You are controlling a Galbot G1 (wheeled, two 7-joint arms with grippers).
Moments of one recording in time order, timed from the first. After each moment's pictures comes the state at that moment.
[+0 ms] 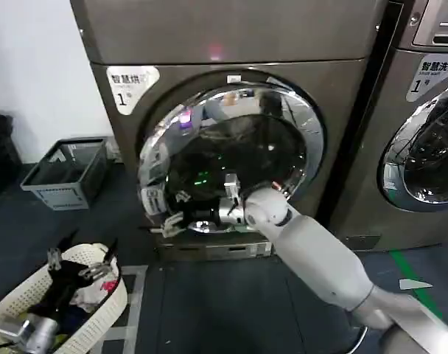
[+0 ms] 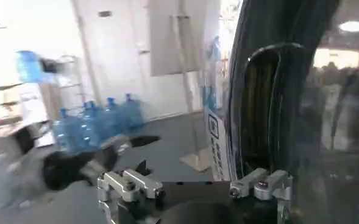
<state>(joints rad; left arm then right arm) 1.65 -1.22 -0.98 -2.17 -0.35 -0.01 0.25 -0.24 1.15 -0.41 1.52 0.91 -0.29 -0.88</state>
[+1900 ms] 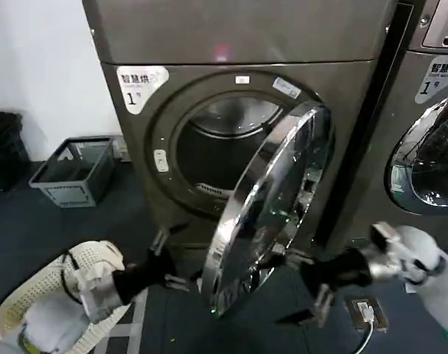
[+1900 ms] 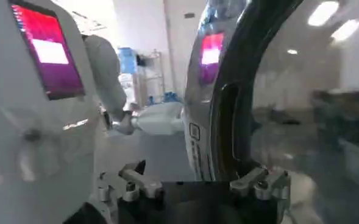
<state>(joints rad) 1.28 -0.72 -0.38 -2.17 -0.24 -0.17 0.49 -0.94 0.40 0.26 1.81 1.00 -0.08 -1.35</state>
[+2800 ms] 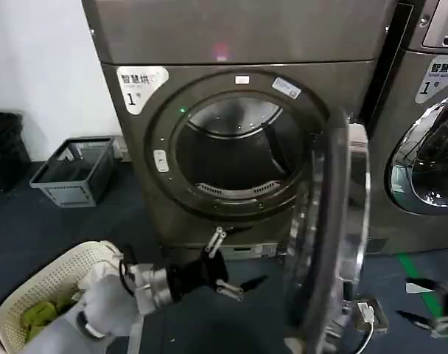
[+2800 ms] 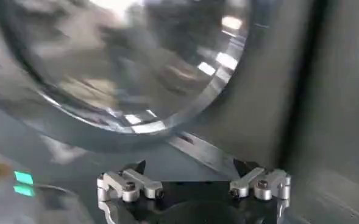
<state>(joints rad) 0.96 -0.84 0.00 -2.11 -0.15 -0.20 0.43 -2.08 0.69 1.42 1.56 0.69 0.03 -0.81</state>
